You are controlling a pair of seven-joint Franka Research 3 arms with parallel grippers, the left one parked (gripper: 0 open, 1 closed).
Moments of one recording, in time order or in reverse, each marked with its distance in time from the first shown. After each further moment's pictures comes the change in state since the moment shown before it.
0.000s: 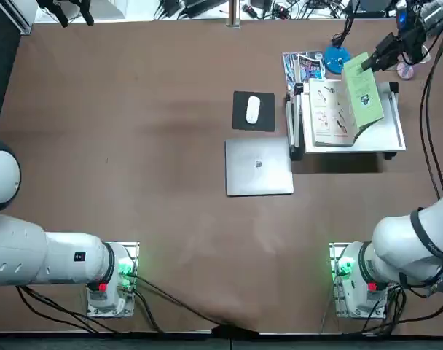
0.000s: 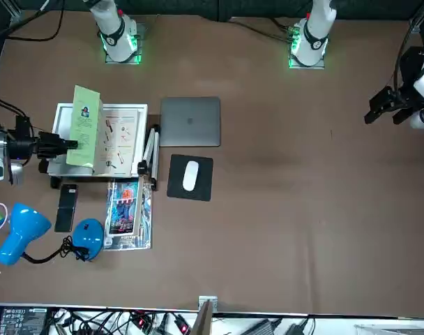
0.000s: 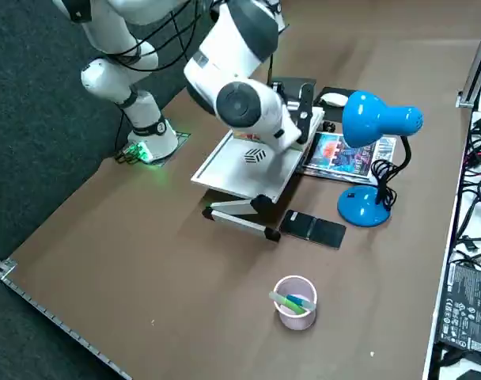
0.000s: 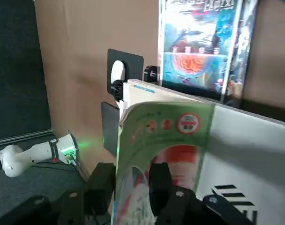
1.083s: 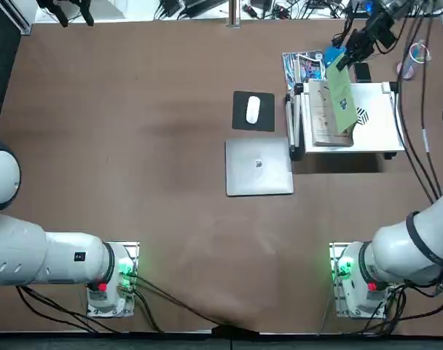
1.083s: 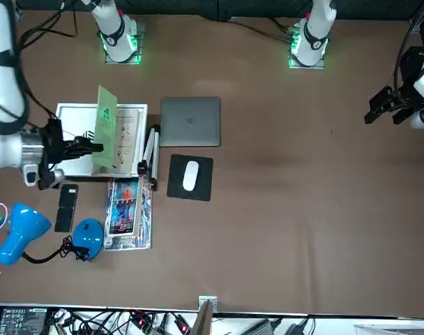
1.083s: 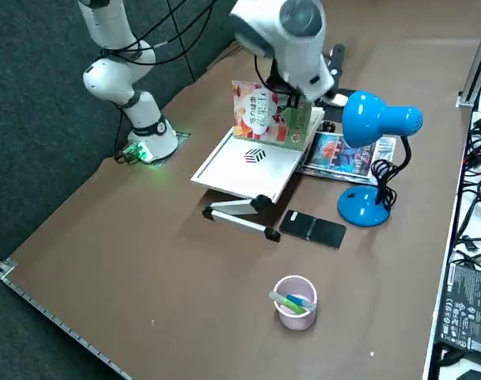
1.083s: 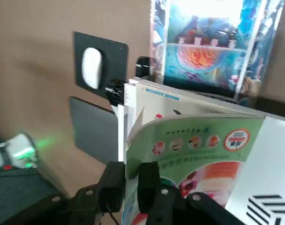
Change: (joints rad) arm 0.251 -0.066 0.003 0.005 -0.159 0.108 0.266
